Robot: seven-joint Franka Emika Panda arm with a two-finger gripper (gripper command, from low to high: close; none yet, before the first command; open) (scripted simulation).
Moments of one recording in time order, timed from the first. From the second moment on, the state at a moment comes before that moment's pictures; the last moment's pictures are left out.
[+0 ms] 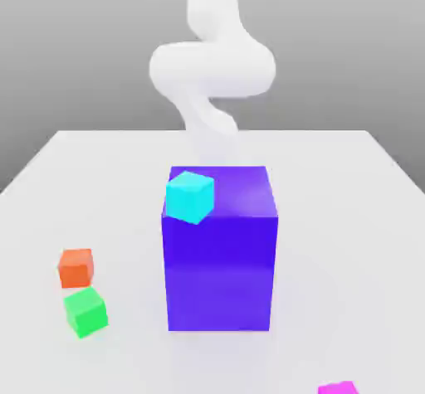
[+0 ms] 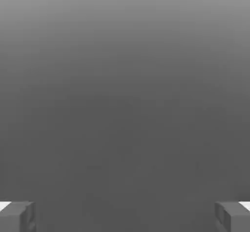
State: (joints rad) arm 0.00 -0.71 0.02 -2.29 -0.01 2.32 0.81
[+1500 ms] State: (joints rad) arm 0.12 0.48 0.16 -2.17 -0.16 2.65 0.99
